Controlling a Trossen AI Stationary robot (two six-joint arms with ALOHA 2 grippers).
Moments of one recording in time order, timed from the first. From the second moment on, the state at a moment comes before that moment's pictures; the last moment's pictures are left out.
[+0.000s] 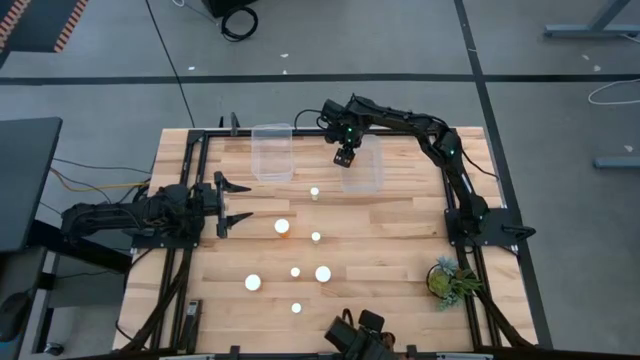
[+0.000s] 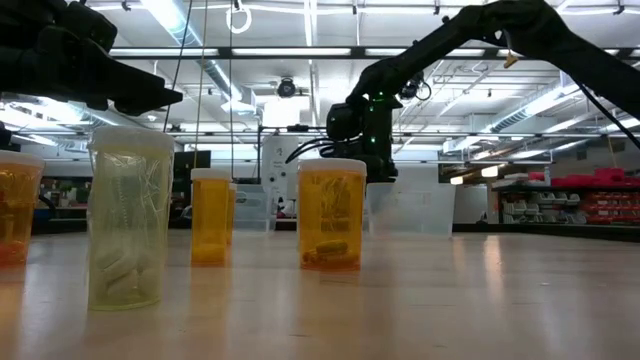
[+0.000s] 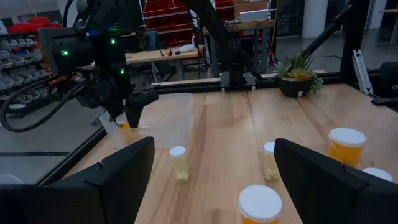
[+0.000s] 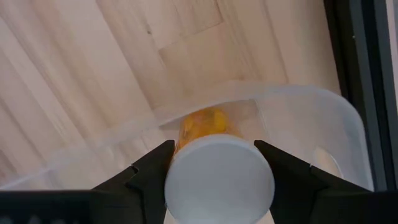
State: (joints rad) left arm 0.09 0.14 0.07 0.04 -0.08 0.12; right arm -0.61 2.23 1.90 -1.13 0.00 -0.19
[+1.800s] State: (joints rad) left arm 0.09 0.14 0.07 0.04 -0.08 0.12; right arm -0.46 1.92 1.90 -1.20 0.08 -0.08
